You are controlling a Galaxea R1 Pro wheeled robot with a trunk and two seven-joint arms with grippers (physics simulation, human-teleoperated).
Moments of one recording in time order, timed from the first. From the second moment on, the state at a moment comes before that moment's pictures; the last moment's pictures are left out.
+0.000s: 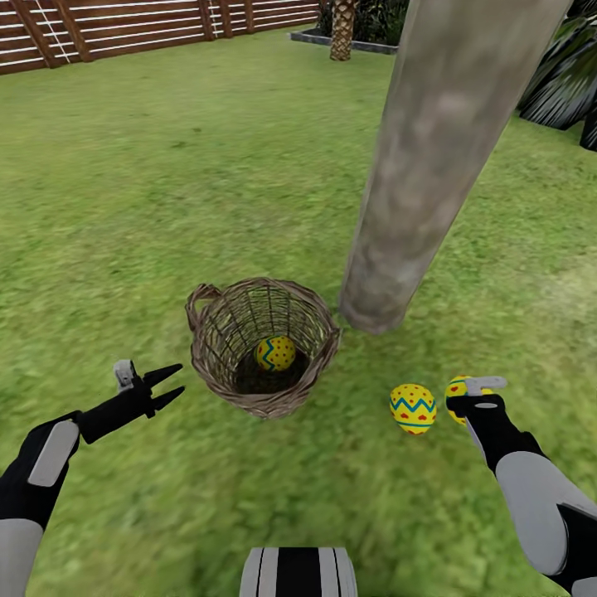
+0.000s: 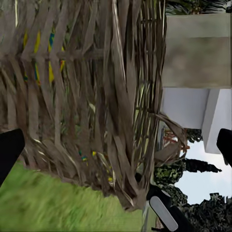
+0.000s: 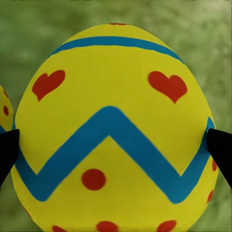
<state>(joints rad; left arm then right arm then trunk) -0.61 0.29 0.29 -0.94 0.80 0.99 -0.84 -0.91 -0.19 -0.43 -0.41 0.55 0.20 -0.08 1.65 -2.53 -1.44</state>
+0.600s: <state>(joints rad) -0.59 0.29 0.34 -0.92 0.79 0.97 -0.84 -0.91 -0.18 -0.43 -0.41 0.55 0.18 -0.08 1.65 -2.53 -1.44</state>
